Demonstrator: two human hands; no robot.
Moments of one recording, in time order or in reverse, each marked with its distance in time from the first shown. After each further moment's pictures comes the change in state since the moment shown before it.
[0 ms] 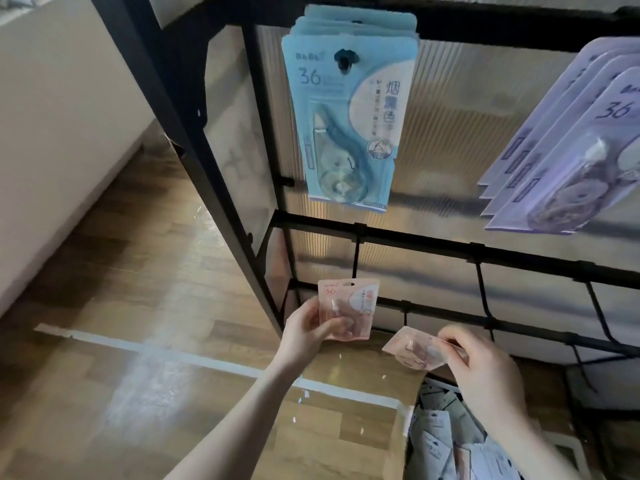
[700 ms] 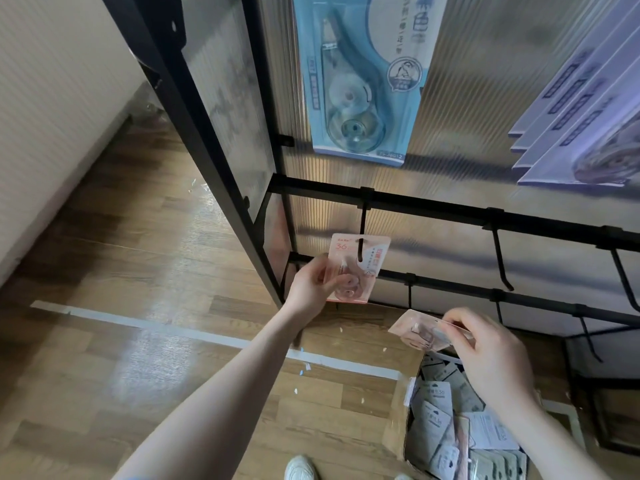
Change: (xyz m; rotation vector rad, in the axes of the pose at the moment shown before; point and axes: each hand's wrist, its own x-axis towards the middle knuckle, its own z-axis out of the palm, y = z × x) left_hand 0.038 -0.014 0.000 0.229 -0.062 0.026; right_hand -0.014 0.006 0.019 -0.003 -0.016 0.014
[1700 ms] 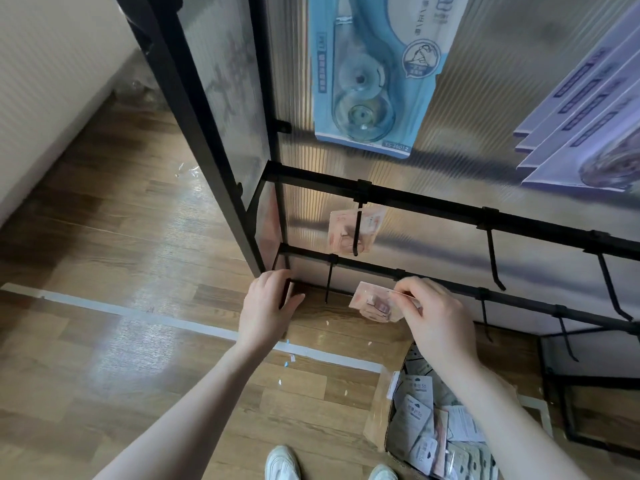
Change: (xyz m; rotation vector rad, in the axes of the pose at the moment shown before) left_hand -0.038 -0.055 -0.021 0.522 0.297 0.128; right_hand 0.034 -0.038 0.020 0.015 -0.008 -0.138
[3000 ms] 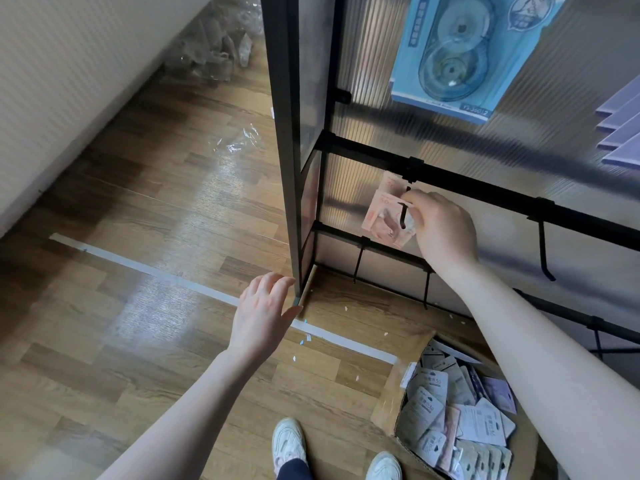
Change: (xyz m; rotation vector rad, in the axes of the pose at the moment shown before) left_hand -0.069 -0.040 -0.032 0.355 0.032 0.097; right_hand 0.084 -0.037 0.022 -0.138 -0.055 -0.154
